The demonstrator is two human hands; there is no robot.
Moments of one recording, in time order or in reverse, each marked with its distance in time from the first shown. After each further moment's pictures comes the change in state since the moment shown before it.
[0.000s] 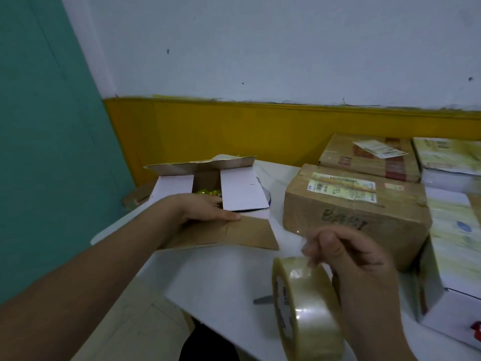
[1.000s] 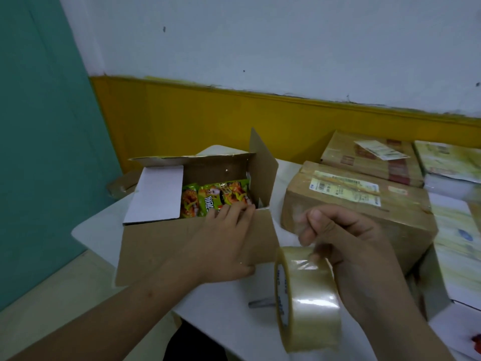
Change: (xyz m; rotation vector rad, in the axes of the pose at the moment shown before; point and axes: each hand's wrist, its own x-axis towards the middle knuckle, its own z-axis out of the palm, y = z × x) left_hand -0.013 -0.008 0.098 0.647 0.674 0.584; right_hand 0.037 -0.007 0.010 0.032 -0.095 0.336
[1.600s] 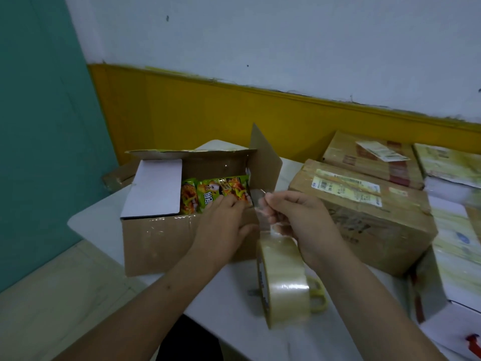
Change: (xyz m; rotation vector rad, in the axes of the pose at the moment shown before) left_hand 0.019 0.005 0.017 -0.208 0.247 -0.303; right_hand 0.061 0.037 0.026 -0.156 -0.030 0.259
